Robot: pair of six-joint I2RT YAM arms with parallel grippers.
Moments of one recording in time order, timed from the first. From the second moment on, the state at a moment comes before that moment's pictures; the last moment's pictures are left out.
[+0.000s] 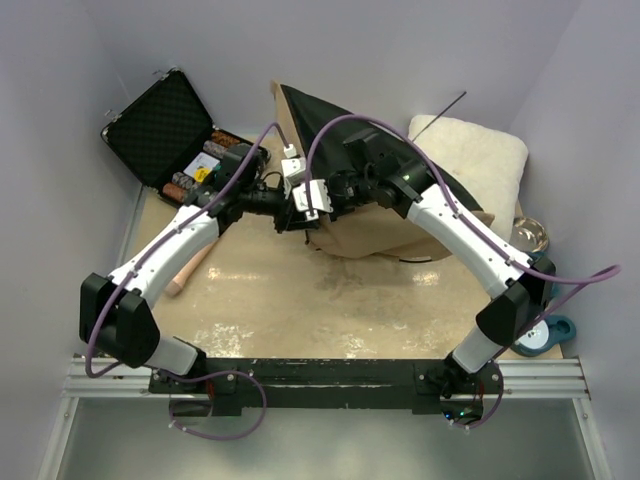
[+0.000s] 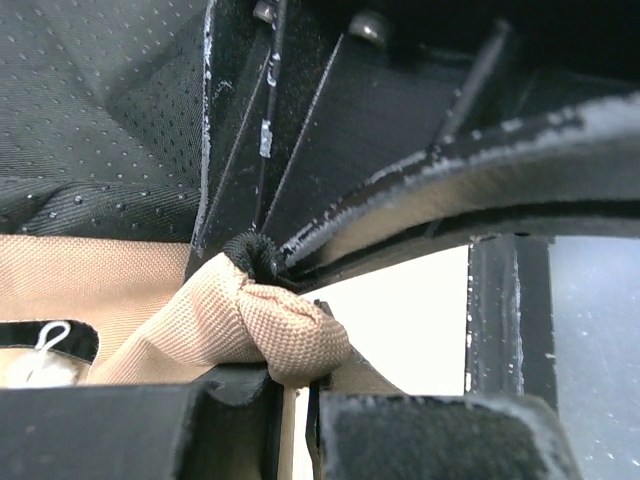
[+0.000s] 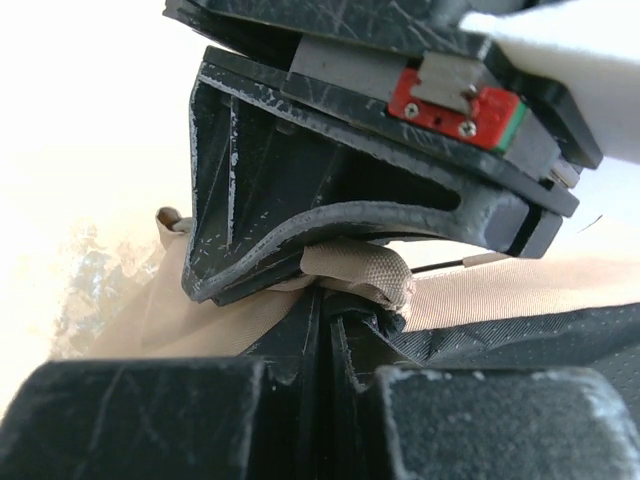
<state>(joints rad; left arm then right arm) -0.43 1.47 1.26 -0.41 0.95 0.21 0.69 1.63 1.71 -0.82 -0.53 -1.19</state>
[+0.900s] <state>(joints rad) -0.31 1.17 0.81 0.01 0.92 0.12 0.71 1.64 1.71 -0.84 -0.59 -1.14</state>
